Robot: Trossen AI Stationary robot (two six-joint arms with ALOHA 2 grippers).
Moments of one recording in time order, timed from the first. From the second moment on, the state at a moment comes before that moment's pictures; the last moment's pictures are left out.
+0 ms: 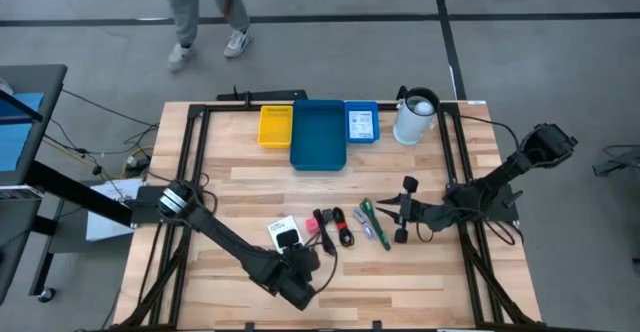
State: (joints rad) left arm -0.60 2.08 1.49 -0.69 -0.53 -0.80; right arm 0.54 1.23 0.16 0.59 0.73 0.10
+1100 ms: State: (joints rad) left arm -0.57 2.16 1.61 -0.99 -0.49 -0.94; right arm 0.56 1.11 0.16 0.45 0.73 0.08
